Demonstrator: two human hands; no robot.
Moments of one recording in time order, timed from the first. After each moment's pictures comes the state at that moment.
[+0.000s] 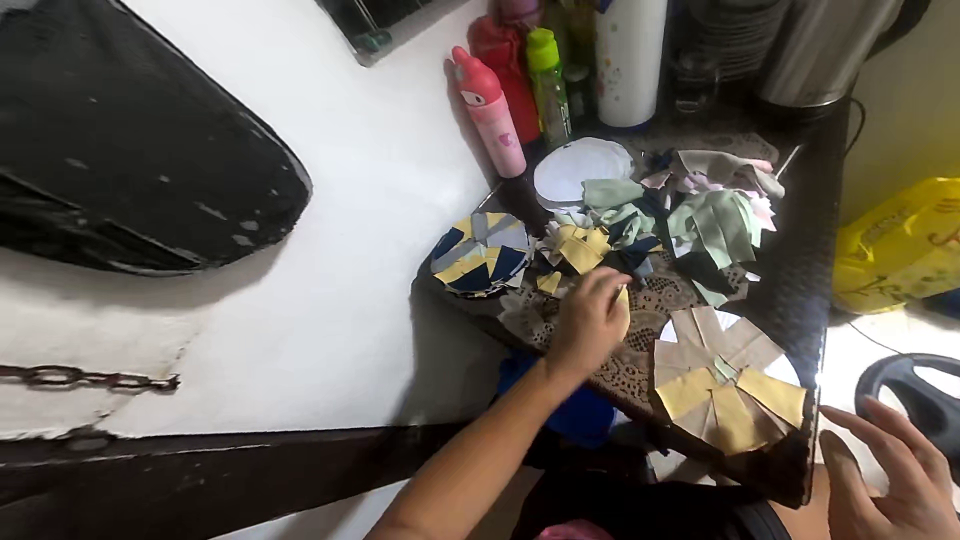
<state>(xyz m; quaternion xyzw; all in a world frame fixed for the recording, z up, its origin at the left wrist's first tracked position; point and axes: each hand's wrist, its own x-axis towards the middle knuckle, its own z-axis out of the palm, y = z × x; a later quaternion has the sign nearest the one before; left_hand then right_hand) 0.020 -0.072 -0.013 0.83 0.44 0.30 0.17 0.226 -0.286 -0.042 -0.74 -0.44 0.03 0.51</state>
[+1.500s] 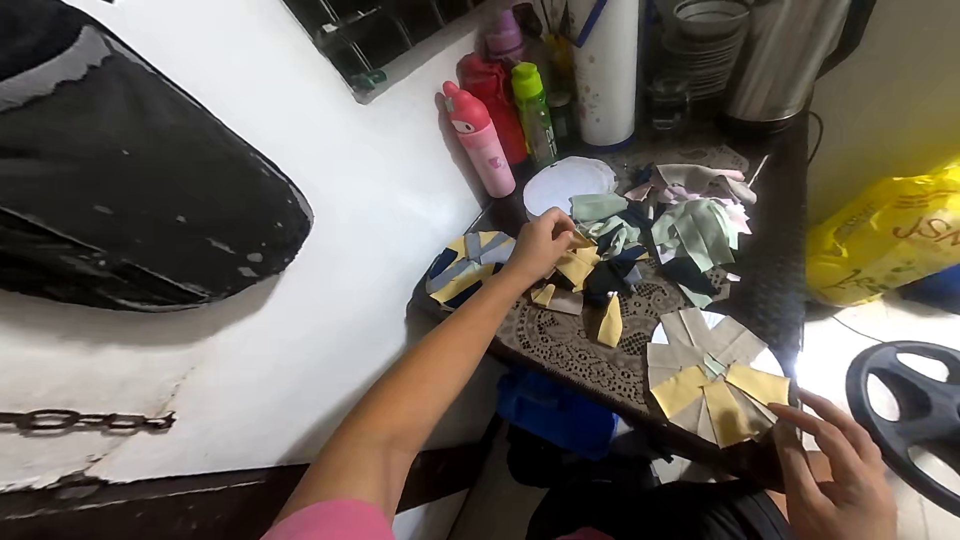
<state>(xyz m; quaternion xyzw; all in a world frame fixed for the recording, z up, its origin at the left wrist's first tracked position) -0.007 0.057 0.033 0.83 0.41 0.26 0.25 0.202 -0.286 -0.046 -0.73 -0.46 0.03 0.50</state>
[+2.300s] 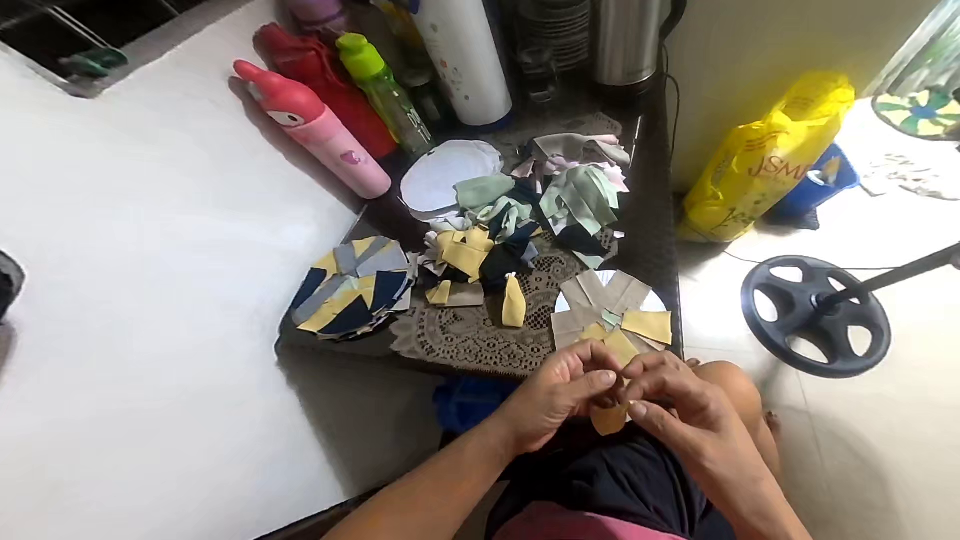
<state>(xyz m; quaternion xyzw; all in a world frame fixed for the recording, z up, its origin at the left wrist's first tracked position) 0.044 -0.161 0.000 0.53 0.19 0.10 0.82 0.193 -0.299 -0.013 -0.49 -0.44 0.37 0.65</state>
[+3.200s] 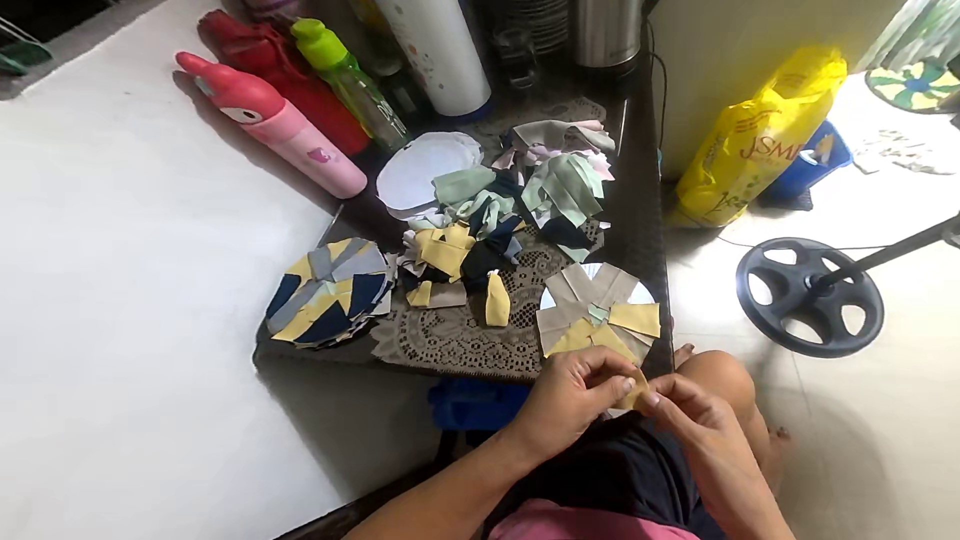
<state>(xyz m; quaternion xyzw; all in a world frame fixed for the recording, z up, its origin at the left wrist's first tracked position) 0.069 -0.179 -0.010 0.70 0.21 0.19 0.65 0.190 -0.320 -0.030 -0.57 -0.25 0.41 0.66</state>
